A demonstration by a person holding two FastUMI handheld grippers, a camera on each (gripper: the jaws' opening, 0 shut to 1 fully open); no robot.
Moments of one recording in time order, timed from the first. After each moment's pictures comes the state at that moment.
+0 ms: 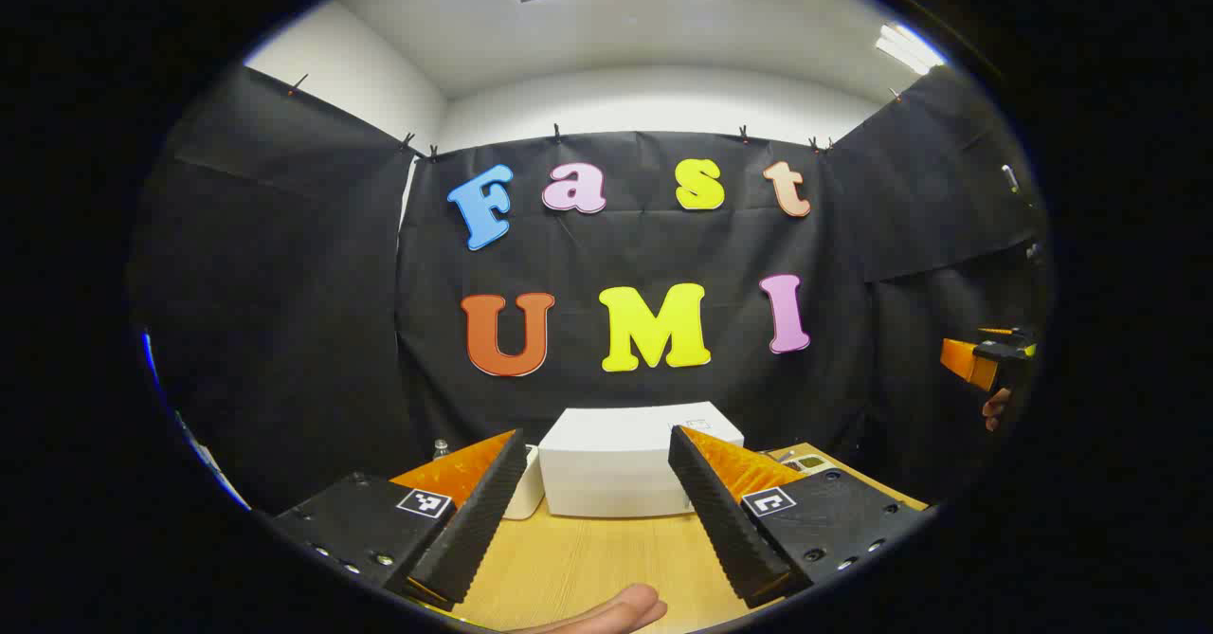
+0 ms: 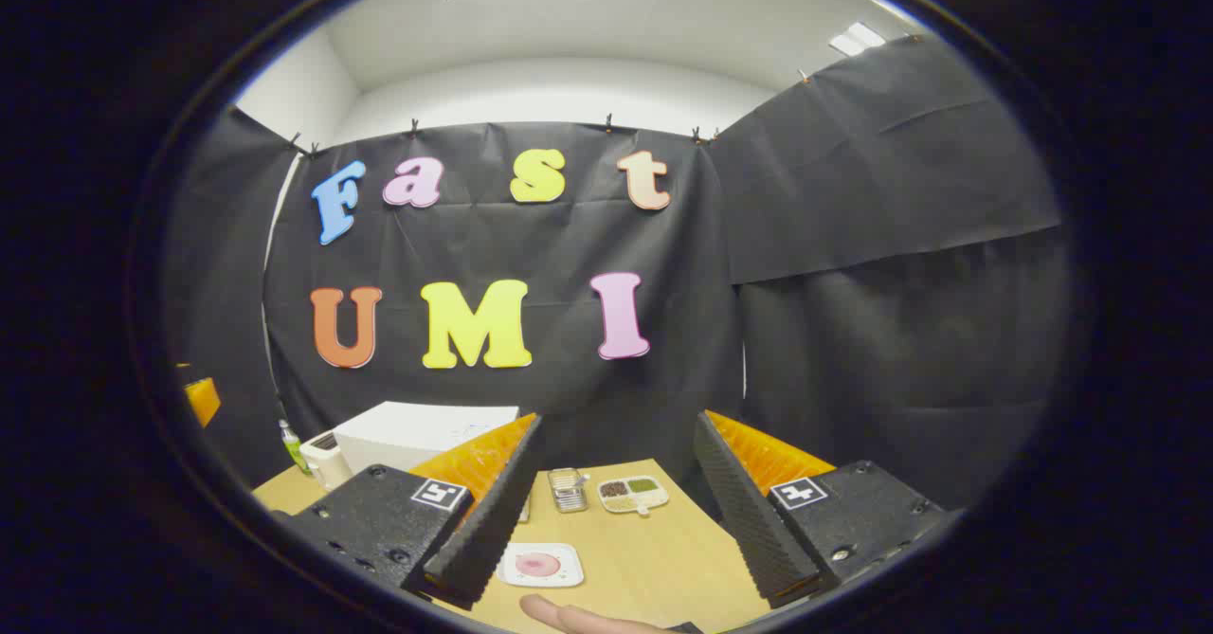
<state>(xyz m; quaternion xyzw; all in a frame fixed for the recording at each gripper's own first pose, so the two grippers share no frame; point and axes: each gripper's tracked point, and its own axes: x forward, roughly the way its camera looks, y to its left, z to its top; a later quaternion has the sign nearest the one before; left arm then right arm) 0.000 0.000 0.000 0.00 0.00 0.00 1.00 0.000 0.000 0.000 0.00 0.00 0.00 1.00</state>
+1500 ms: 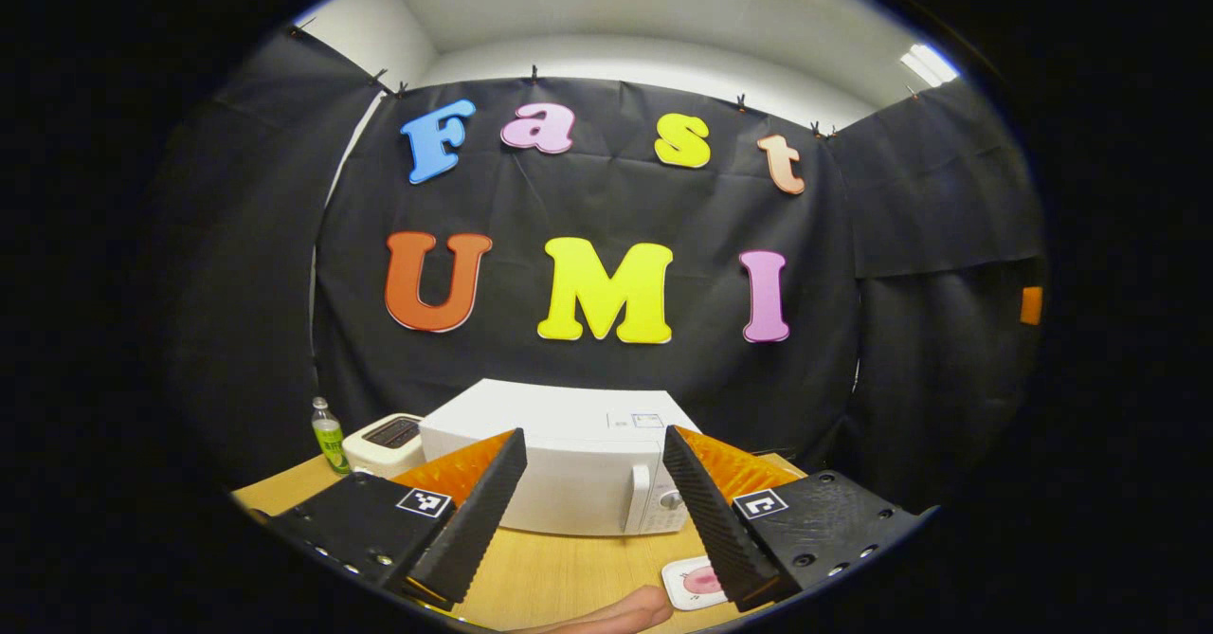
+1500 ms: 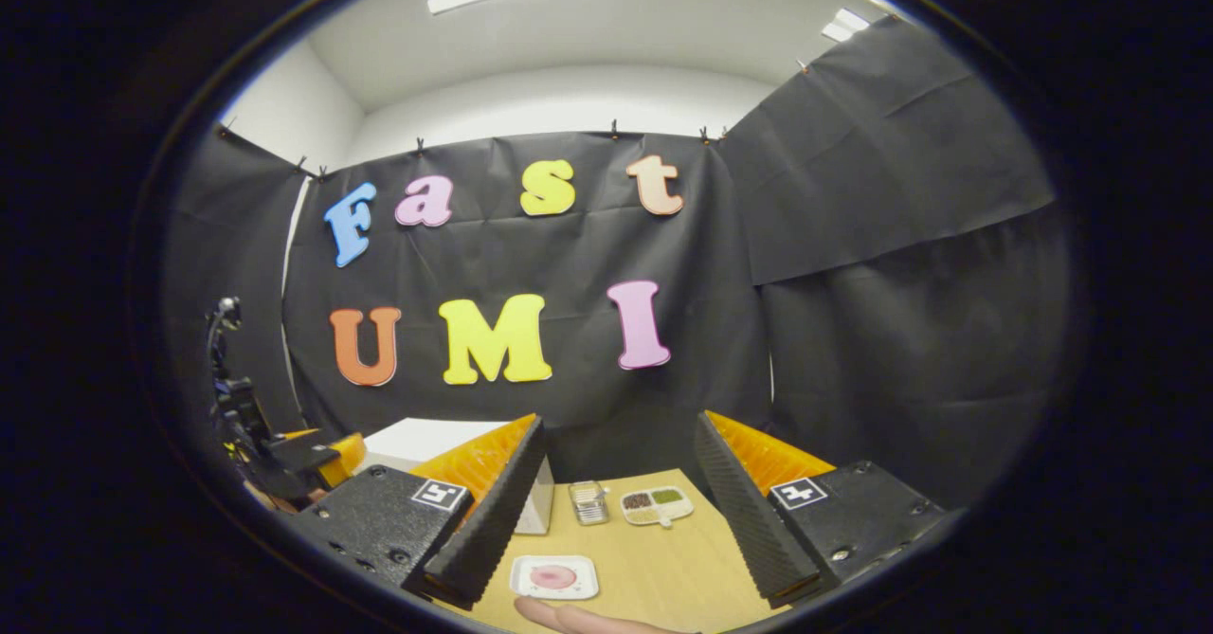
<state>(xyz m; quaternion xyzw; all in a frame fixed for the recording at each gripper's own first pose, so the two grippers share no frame) 0.183 -0.096 -0.108 -0.06 0.03 -0.06 1.00 0.030 -0.009 -0.004 0.02 -0.01 0.04 1.00</state>
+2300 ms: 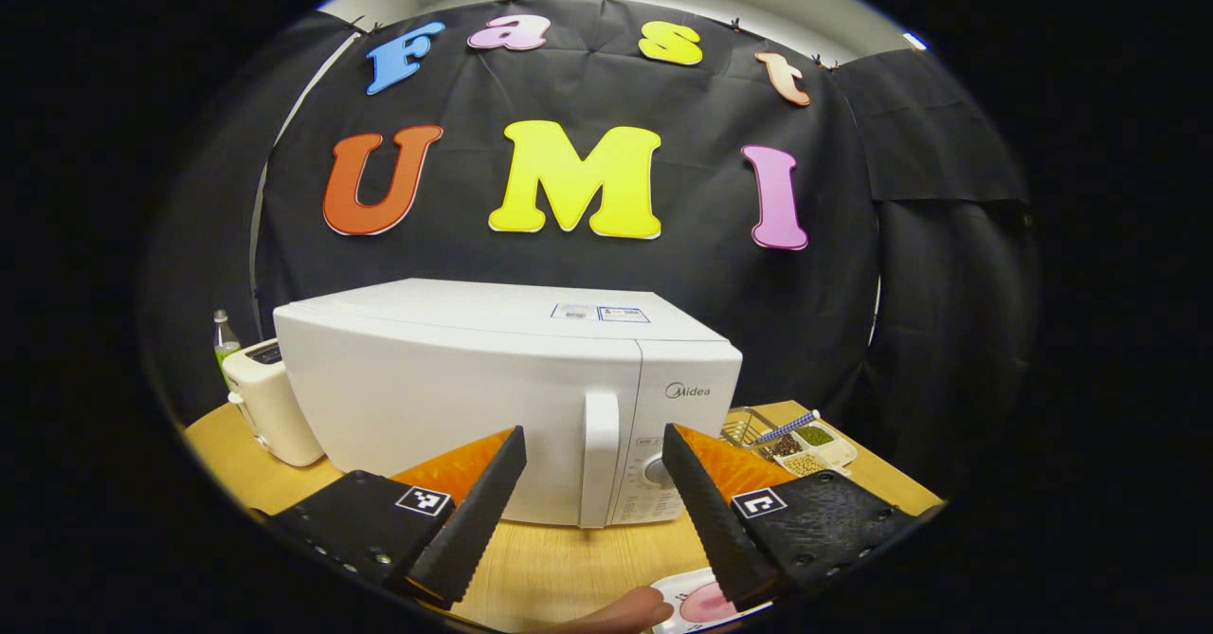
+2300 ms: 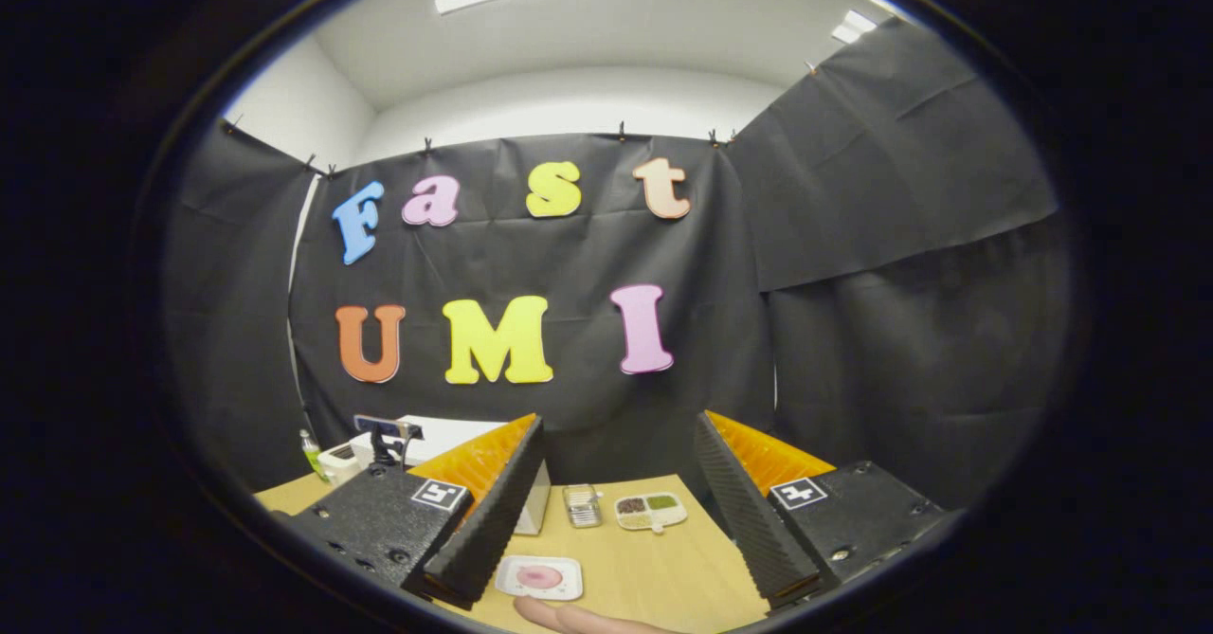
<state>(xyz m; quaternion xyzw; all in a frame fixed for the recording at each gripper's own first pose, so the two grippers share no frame) 0.303 -0.180 -0.281 -0.06 0.12 -0.08 0.99 0.034 -0.027 0.001 0.02 -0.02 0.07 1.00</state>
